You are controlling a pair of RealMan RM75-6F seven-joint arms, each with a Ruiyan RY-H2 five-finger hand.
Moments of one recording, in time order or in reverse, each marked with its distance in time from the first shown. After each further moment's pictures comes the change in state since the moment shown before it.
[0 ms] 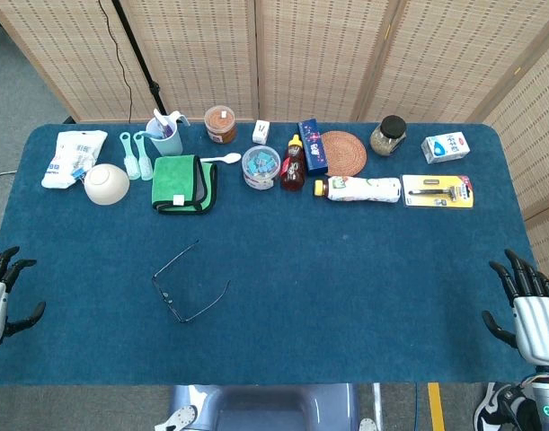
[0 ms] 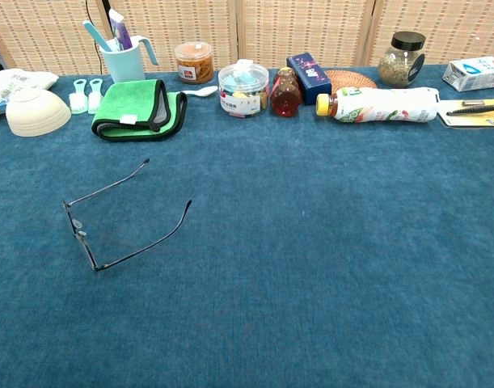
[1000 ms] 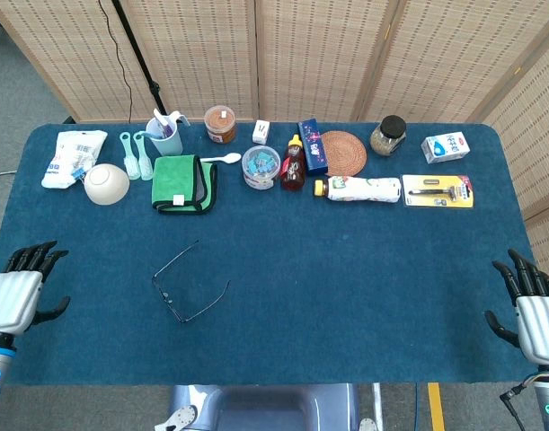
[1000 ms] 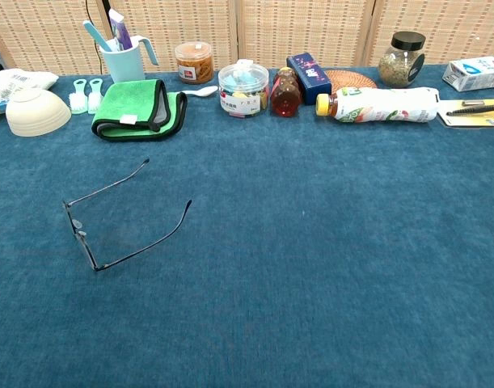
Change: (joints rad) left arm -0.115 -0.009 0.003 0.058 0.025 -0.161 0.048; right arm 0.000 0.003 0.002 0.005 0.017 -0.006 -0.007
